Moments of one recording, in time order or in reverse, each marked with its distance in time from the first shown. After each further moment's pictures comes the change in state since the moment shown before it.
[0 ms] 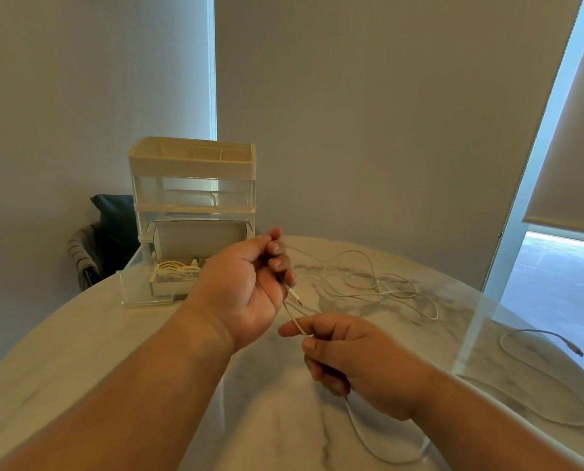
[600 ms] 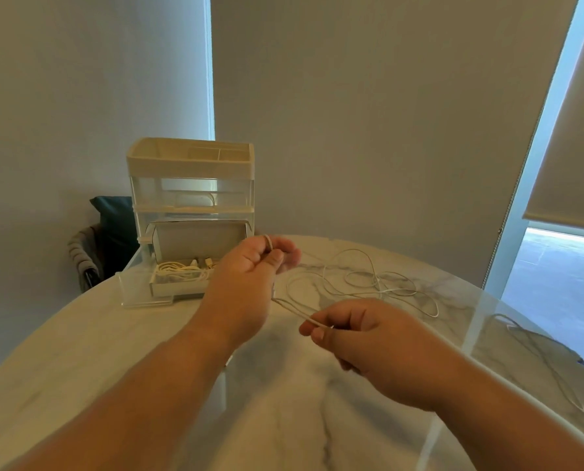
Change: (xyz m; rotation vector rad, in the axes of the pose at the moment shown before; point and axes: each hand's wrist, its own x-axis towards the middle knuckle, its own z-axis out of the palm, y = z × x) left_hand 0.002 -0.013 -0.019 0.977 0.052 0.440; right_hand -0.025 -0.034 -0.004 -0.460 0.208 0.000
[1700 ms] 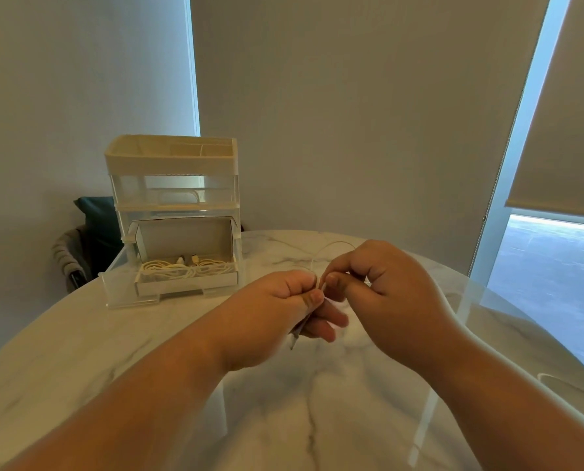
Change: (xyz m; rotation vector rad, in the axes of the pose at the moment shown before) left_hand -0.023 0.022 0.019 0.059 -0.595 -0.251; right_hand 0.004 0.002 -0.023 -0.271 0.462 -0.405
